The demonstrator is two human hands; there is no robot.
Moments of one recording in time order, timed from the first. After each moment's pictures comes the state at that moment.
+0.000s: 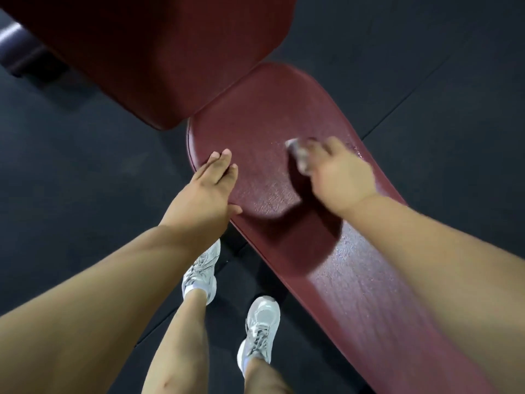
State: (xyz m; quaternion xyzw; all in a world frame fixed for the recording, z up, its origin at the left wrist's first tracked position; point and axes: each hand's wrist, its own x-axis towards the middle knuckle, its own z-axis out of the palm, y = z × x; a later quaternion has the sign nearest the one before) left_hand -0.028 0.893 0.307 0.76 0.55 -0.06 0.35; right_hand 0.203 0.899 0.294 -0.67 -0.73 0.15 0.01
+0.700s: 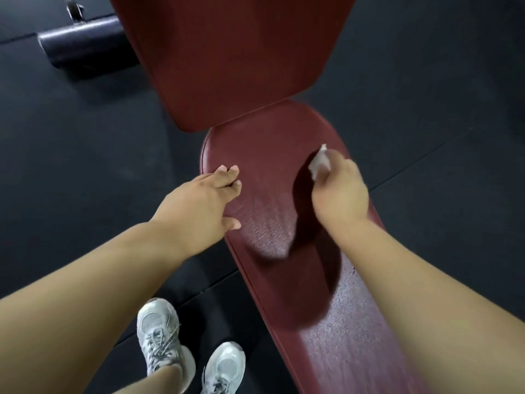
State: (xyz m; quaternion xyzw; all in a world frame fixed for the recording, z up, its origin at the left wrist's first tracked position) left_hand -0.033 0.886 0.299 0.77 0.57 -0.02 0.30; right_hand 0.190 0.927 0.281 -0.75 -0.65 0.10 0.09
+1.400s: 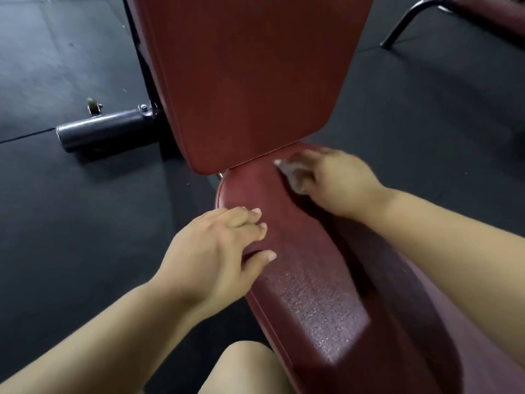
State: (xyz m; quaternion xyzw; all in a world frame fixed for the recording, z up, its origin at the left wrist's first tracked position) left_hand -0.047 0.882 0.252 0.81 0.52 0.20 0.15; right_hand 0.157 0.989 0.278 -0.54 -0.84 0.04 0.08
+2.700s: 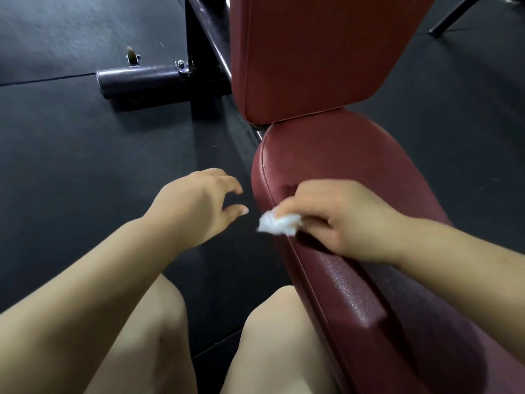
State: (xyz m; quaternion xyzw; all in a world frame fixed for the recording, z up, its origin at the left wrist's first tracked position) left_hand -0.107 0.865 0.230 0.74 0.64 0.11 0.19; right_hand 0.118 0.896 0.285 -0.30 -0.94 0.17 0.05
